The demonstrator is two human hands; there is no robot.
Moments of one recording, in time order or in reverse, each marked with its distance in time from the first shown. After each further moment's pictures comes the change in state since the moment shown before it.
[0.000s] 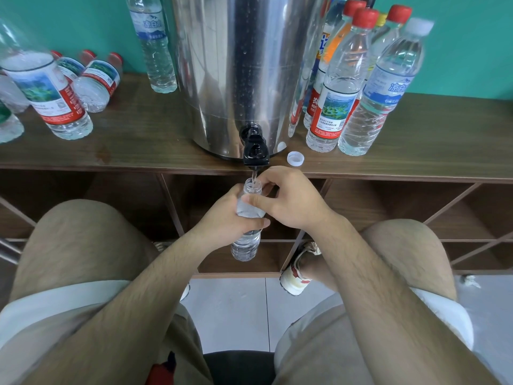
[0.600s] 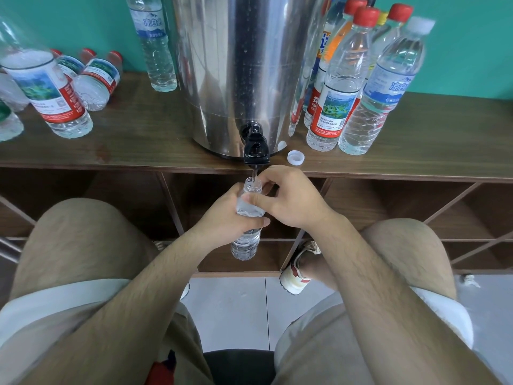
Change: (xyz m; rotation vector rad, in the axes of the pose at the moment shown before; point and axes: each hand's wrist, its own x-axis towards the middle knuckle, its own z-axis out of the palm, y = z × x) left_hand 0.001 0.001 0.001 0.042 0.006 0.003; right_hand 0.000 -0.001 0.000 0.000 -0.008 0.011
